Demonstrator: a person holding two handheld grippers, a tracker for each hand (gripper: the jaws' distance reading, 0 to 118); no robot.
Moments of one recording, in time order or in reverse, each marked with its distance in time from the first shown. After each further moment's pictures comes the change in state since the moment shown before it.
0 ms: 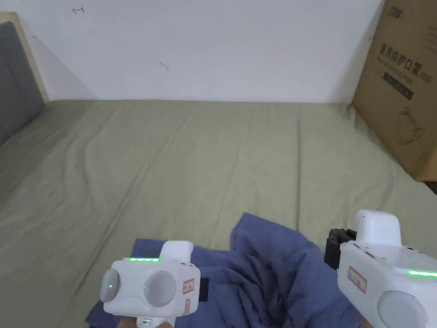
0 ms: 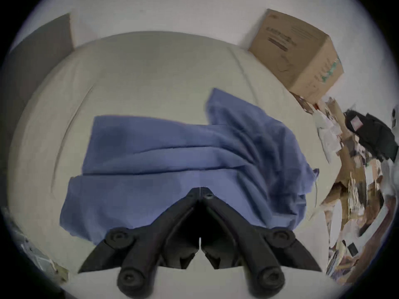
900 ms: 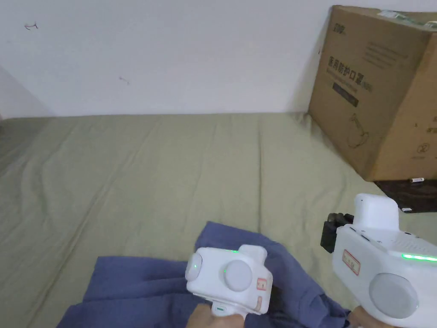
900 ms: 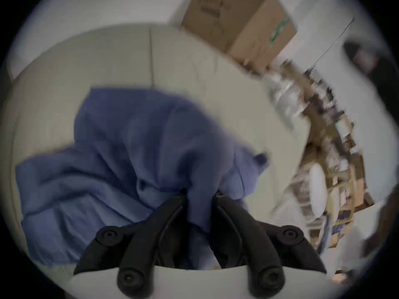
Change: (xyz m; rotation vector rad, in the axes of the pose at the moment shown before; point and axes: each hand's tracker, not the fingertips) left arm 0.173 -0.003 -0.076 -0.219 -0.226 -0.302; right arm 0.045 0.019 0.042 0.103 -0.127 -0.064
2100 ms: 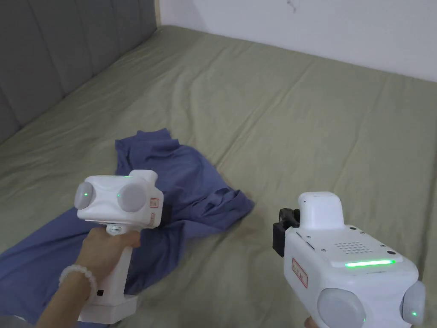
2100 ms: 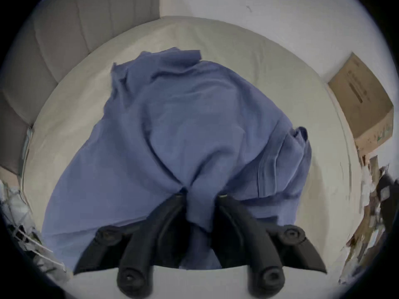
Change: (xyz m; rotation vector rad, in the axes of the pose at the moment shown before) left arm -0.384 -0.126 0.173 0.223 0.484 0.641; right arm -0.282 -0.075 -0.079 -0.196 0.509 0.385
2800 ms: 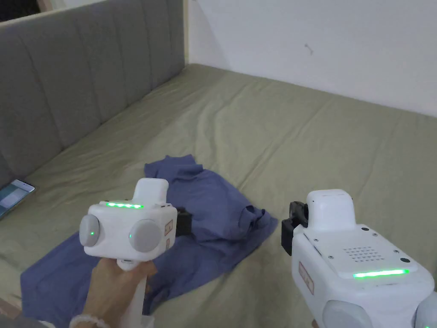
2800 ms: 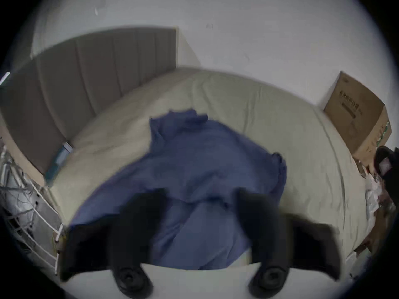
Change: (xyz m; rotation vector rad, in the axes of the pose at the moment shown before) left arm 0.015 -0.034 0.080 0.255 0.067 -0.026; right arm -0.032 0.029 0.036 0.181 0.004 0.093
